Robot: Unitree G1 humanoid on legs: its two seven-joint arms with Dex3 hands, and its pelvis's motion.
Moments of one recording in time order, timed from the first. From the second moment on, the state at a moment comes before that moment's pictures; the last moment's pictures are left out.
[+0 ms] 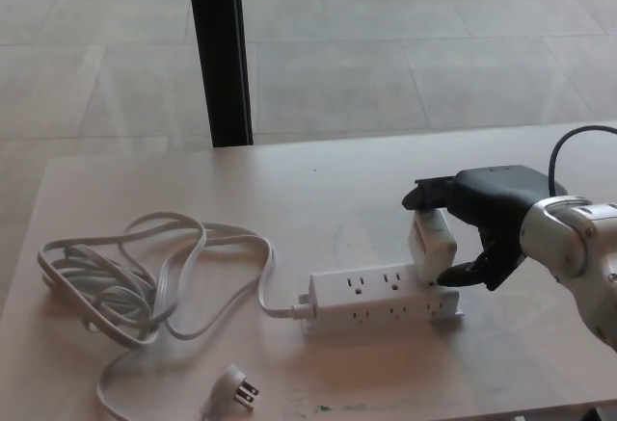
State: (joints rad) left_arm -0.03 0.67 0.34 1.22 -0.08 -0.11 -0.14; right_arm -0.74 -0.54 0.54 0.37 -0.65 0.09 0.37
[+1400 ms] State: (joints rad) left_arm 0.00 0.65 0.35 1.24 -0.09 -0.16 -0.14; right_arm -0.65 -0.52 0.53 0.32 -0.73 0.08 0.22
